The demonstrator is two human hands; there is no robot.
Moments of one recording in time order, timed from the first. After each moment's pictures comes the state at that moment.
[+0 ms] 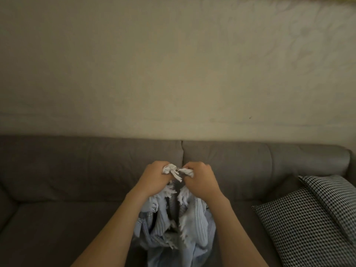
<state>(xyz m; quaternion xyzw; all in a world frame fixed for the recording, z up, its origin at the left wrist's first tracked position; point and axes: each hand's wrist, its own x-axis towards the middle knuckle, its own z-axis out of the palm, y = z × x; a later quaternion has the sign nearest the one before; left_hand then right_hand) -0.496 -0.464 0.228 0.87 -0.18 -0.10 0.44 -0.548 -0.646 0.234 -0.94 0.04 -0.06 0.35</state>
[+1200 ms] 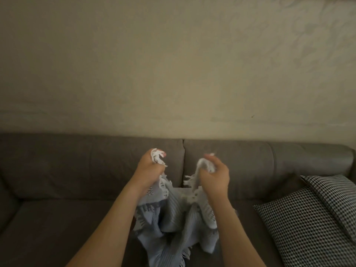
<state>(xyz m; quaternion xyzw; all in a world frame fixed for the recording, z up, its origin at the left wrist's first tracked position) -0.502 -0.457 0.258 0.76 0.01 -0.14 0.64 -0.562 -0.652 0.226 -0.74 0.24 -0.20 0.59</state>
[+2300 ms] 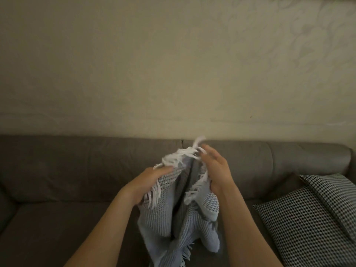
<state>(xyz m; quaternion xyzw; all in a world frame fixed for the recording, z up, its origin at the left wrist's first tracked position) -0.495 -0.441 0.233 0.73 -0.02 -0.33 0.59 -0.534 -0.672 0.241 -0.61 0.23 -0.06 0.76</state>
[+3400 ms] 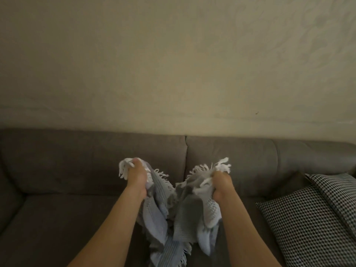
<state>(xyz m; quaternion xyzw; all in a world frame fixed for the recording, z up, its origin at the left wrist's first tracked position) -0.467 -0.441 0.186 0.61 0.33 -0.10 0.71 -0.534 -0.685 0.182 -0.50 0.43 -0.03 0.76</state>
